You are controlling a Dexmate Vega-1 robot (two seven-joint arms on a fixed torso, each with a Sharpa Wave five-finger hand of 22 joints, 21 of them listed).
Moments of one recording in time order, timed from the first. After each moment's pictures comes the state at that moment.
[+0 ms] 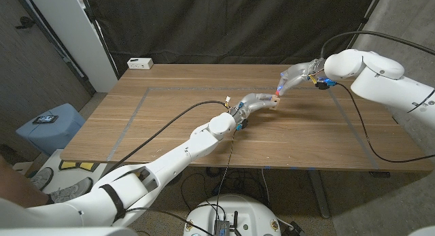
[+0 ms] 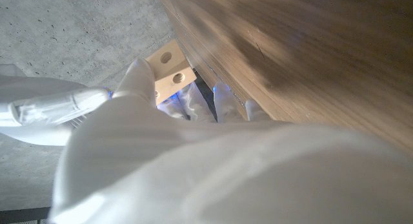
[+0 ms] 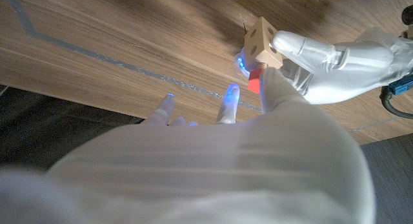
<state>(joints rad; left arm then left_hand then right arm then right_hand) 0.58 0.18 0.82 -1.18 -0.16 -0.16 0.05 0.95 0.03 0.27 -0.15 0.18 0.82 -0.22 0.20 0.18 0.82 -0.22 0.21 0.43 0.41 -0.05 0.21 0.19 0.05 0.15 0.20 0.18 -0.50 -1.11 -0.61 -2.05 -0.22 -0.50 0.65 0.85 -0.05 0.42 -0.14 0.19 0.49 -0.05 0.54 0.27 -0.13 0.09 0.20 0.19 -0.13 0.12 0.21 0.19 0.17 0.11 0.19 0.16</state>
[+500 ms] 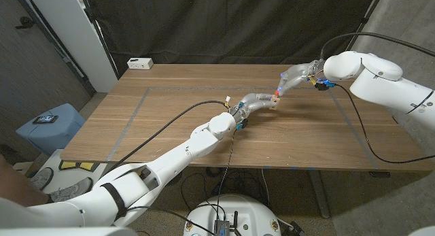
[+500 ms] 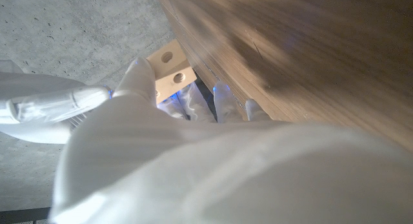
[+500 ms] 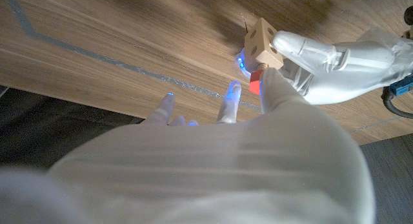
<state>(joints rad) 0.57 0.18 0.82 -1.15 -0.17 -0.16 0.04 0.96 0.03 0.27 -0.16 0.18 0.83 -0.22 0.20 0.18 0.82 -0.22 0.21 0.43 0.41 -0.05 0.21 0.19 0.05 0.15 0.20 0.18 -0.50 -1.10 -0.61 -2.04 -0.22 -0.50 0.63 0.85 -0.05 0.42 -0.14 0.19 0.51 -0.06 0.56 0.28 -0.11 0.09 0.20 0.19 -0.12 0.12 0.21 0.19 0.18 0.11 0.19 0.16</state>
